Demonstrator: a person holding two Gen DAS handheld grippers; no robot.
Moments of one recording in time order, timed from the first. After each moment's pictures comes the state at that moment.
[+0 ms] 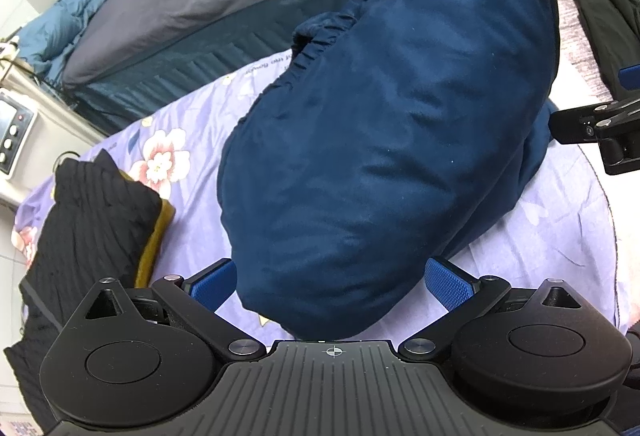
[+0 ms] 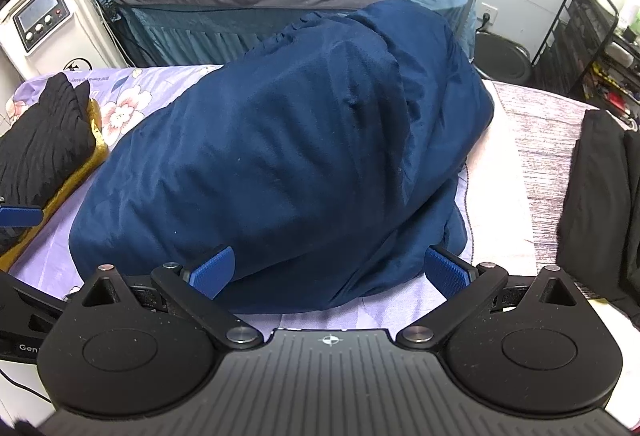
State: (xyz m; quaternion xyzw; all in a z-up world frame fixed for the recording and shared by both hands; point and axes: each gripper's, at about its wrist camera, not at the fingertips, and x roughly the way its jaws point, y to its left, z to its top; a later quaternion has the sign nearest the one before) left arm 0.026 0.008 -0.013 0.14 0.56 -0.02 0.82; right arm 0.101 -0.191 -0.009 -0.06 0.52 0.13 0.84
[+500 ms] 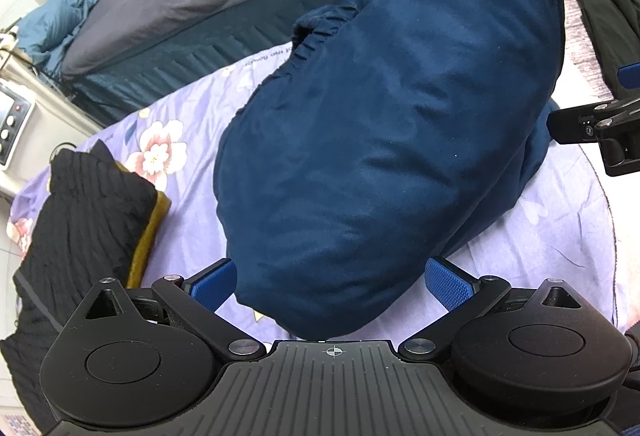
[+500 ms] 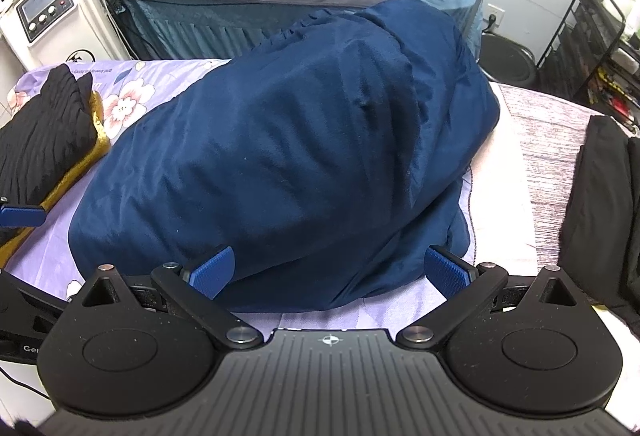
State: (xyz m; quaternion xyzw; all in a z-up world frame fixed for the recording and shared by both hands) left arm 0.028 0.011 -0.018 0.13 0.57 -0.02 0.81; right arm 0.103 -0.187 -0.008 -0.08 0.52 0.13 0.84
